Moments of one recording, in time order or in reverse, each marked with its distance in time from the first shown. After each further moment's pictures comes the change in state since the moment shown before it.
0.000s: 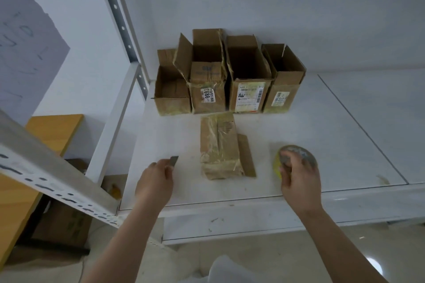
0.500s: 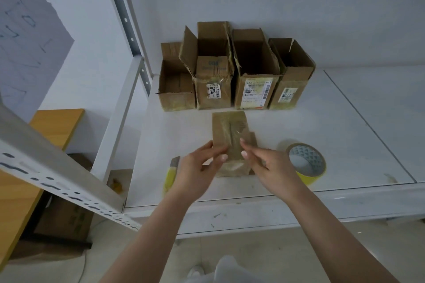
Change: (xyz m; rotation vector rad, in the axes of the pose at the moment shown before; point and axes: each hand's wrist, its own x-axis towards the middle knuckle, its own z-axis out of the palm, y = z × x) left_hand -0.022 0.057 0.005 -0.732 -0.144 0.407; right_hand 0.027 -0.078 -0.014 0.413 -0.455 -0.056
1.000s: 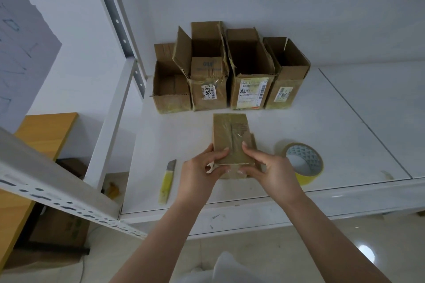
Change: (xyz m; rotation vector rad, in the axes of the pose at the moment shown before) left_hand 0.005 -0.016 0.017 0.035 0.058 -0.001; right_hand -0.003 0.018 0.011 0.108 0.138 0.015
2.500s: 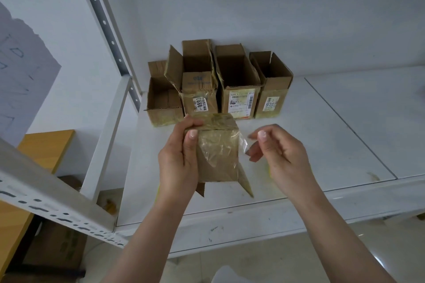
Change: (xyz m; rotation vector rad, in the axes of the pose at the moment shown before) left_hand -0.004 0.082 -0.025 -0.027 0.311 0.316; right_hand -0.007 -0.073 -0.054 0.369 0.215 -0.093
